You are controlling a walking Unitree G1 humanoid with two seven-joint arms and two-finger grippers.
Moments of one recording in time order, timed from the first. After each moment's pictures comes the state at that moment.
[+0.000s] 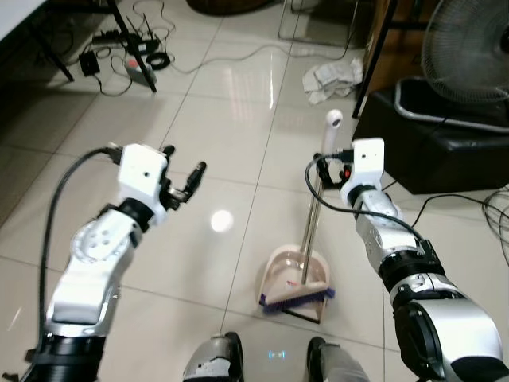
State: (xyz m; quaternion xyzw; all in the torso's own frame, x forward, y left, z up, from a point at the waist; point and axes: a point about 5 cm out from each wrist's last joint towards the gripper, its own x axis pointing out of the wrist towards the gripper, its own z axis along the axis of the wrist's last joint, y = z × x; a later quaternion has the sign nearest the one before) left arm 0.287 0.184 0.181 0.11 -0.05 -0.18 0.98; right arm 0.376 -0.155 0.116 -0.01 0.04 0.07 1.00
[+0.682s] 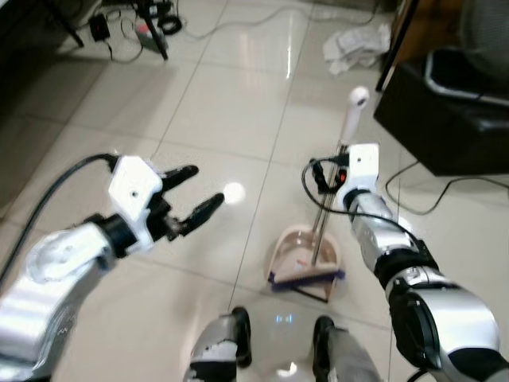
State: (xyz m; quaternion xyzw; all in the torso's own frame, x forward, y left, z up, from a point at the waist) left arm 0.236 0.180 0.208 0.12 -0.01 -0.36 0.92; right arm 0.375 -0.149 0.108 0.01 0.05 0.07 1.00
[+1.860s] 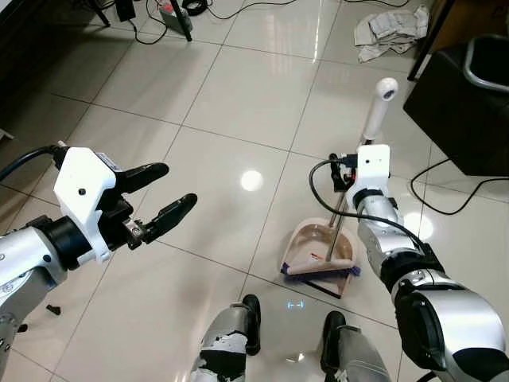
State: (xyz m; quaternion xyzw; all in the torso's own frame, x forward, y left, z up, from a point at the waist) left arm 0.210 0.200 0.234 0.12 0.01 -0.34 0.93; right arm 0.371 -0.165 0.108 -0.06 0.02 0.00 1.00
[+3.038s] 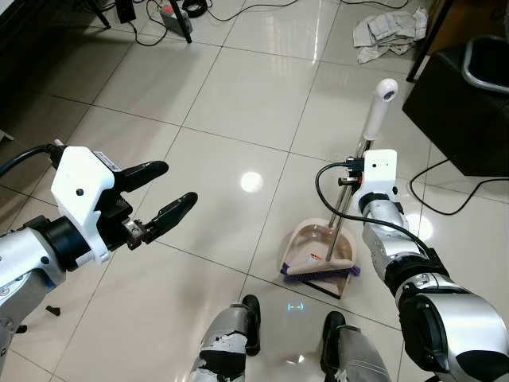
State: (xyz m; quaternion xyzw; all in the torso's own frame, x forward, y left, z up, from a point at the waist) left arm 0.207 0.199 0.238 0.13 0.01 -0.34 0.93; right arm 0.369 -0.174 0.105 -0.05 0.02 -0.02 1.00
